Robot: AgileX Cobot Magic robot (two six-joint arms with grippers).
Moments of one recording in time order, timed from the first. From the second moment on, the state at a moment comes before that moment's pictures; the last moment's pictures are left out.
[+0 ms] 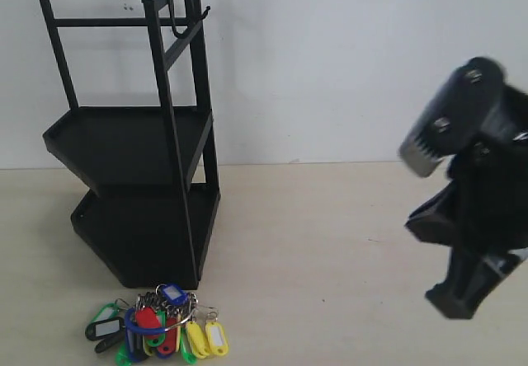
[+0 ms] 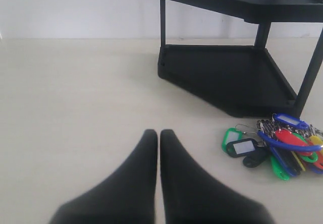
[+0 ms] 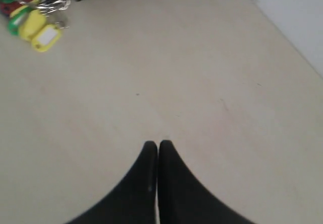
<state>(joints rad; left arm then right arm) 0.05 0.00 0.00 -0.07 0.33 0.09 0.38 1.12 -0.83 0.12 0.58 -0.60</state>
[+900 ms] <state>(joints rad) 0.05 0.00 0.00 -0.07 0.33 0.09 0.83 1.93 -1.56 0.00 0.94 -0.65</state>
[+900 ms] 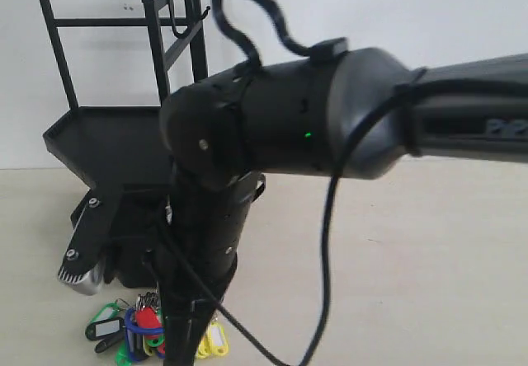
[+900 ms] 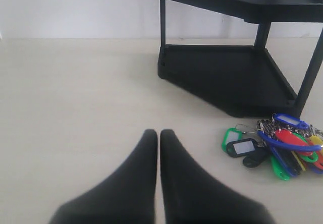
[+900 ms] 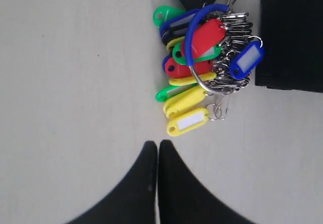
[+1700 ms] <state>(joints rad) 0.05 0.00 0.00 -0.07 0.33 0.09 0.94 2.25 -1.83 -0.26 0.90 -0.42</state>
